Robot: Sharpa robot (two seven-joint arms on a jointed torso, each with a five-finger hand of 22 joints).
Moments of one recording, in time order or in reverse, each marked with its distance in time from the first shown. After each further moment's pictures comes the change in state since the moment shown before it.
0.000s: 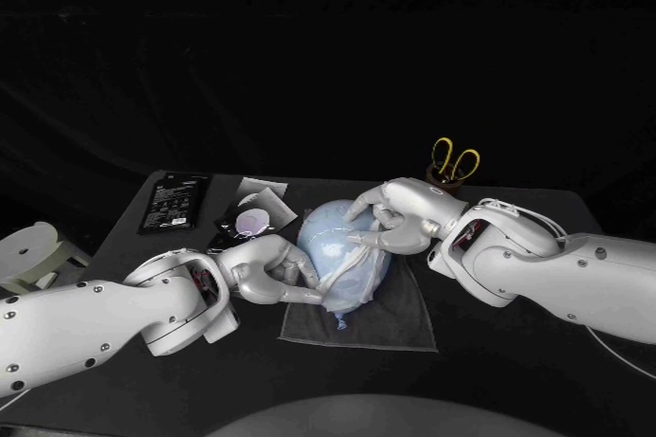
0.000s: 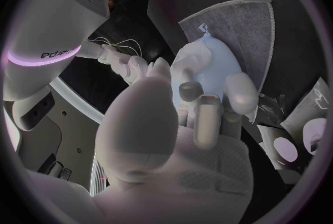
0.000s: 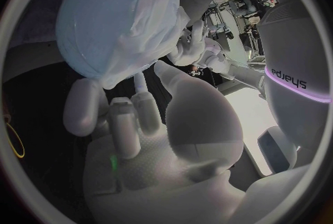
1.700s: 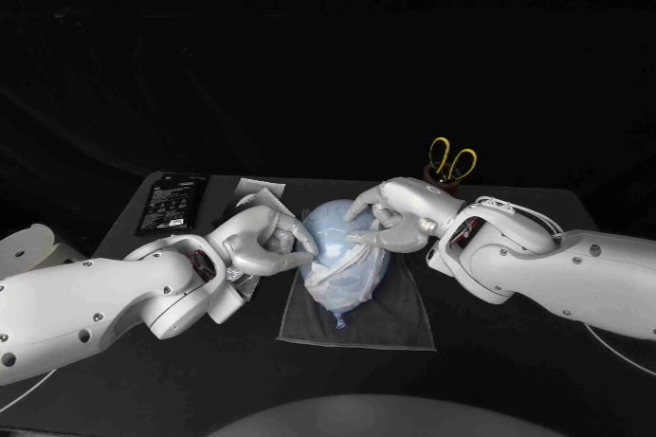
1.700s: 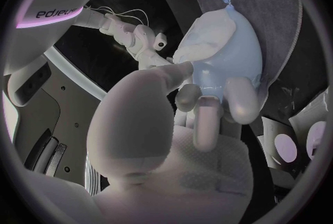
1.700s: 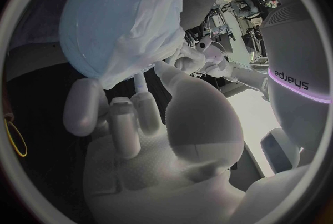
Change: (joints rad) left arm 0.043 0.003 0.032 0.000 0.285 -0.068 0.047; left_hand -0.005 -0.086 0.787 -0.229 0.005 0.038 -0.017 0.093 0.014 0.104 -0.019 0.049 0.158 0.003 -0.020 0.018 0.000 -0.009 0.024 -0.016 0.087 0.000; right arm 0.001 0.003 0.001 -0.012 -0.011 0.015 -0.030; right_hand 0.004 -0.004 0.000 0.006 -0.016 0.006 0.001 -0.004 0.001 -0.002 -0.002 -0.004 0.000 -0.002 0.002 0.003 0.000 0.000 0.000 0.000 -0.001 0.000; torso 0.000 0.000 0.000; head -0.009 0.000
